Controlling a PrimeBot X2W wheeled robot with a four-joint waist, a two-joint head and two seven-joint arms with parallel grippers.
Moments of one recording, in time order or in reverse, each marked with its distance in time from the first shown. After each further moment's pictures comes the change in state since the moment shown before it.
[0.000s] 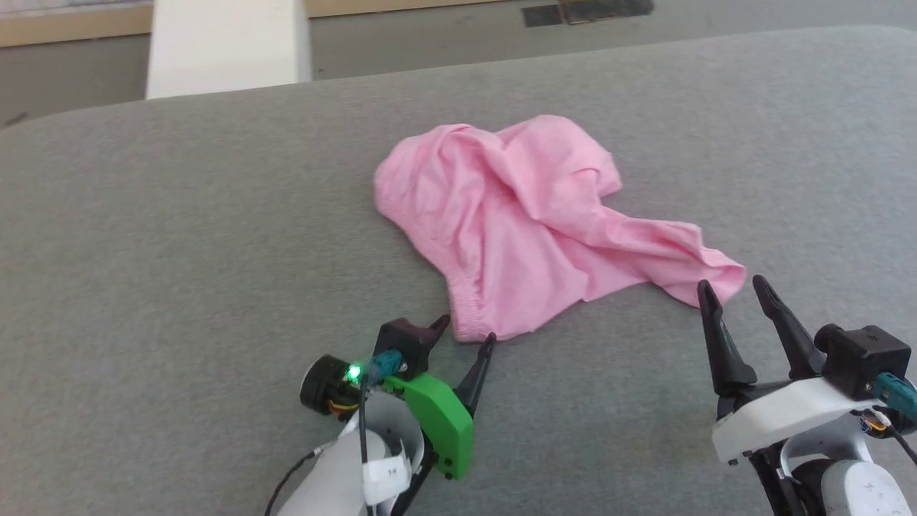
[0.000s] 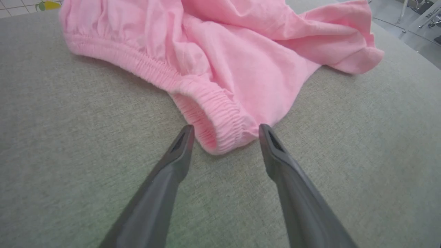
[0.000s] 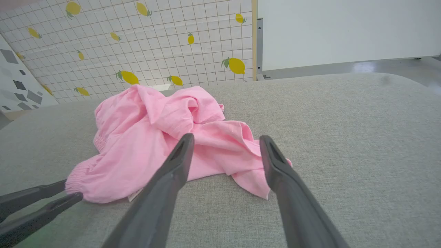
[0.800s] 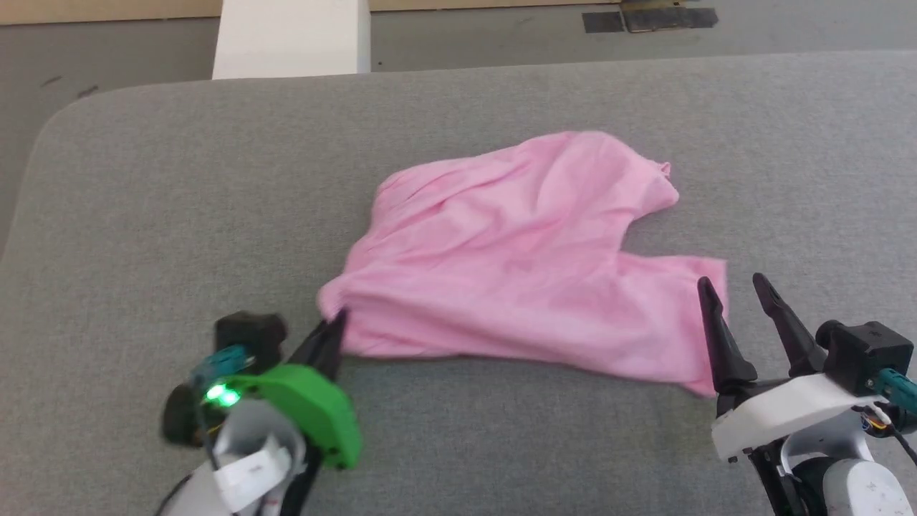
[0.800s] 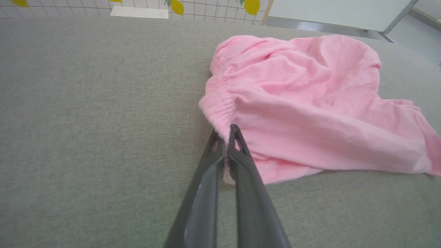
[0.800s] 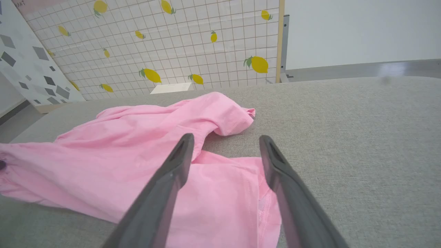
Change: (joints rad) left arm 0.191 0.190 0.194 -0.462 -0.147 0.180 0.234; right arm 0.001 0.021 -0.011 -0.024 -0.001 0.000 0.031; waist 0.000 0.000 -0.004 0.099
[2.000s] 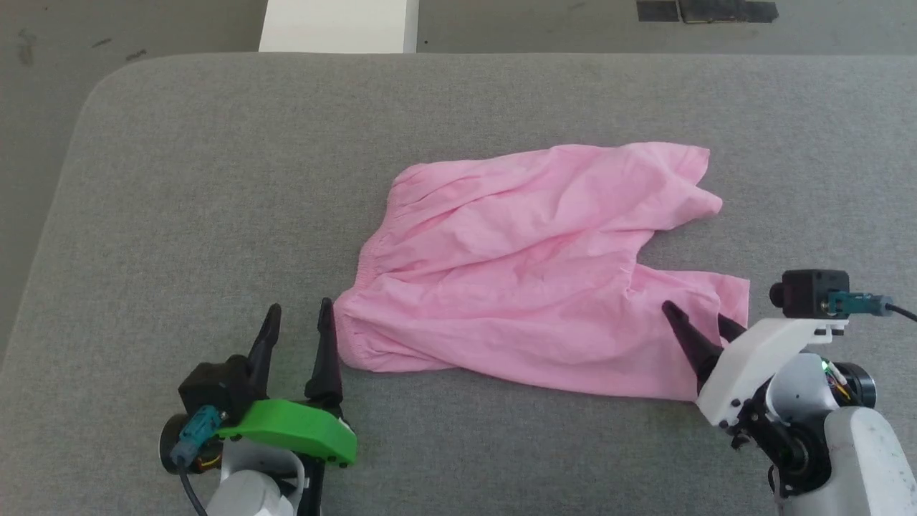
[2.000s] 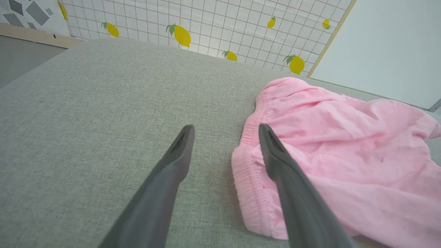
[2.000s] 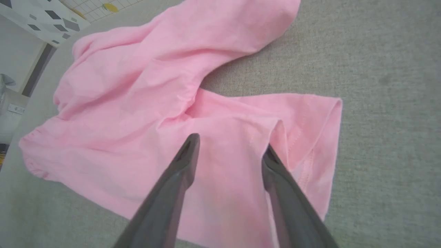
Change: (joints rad) left arm 0.025 -0.105 0.085 0.197 0.015 -0.003 -0.452; right arm -0.150 0.003 -0.033 0.181 0.187 0.000 0.456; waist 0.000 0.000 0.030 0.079
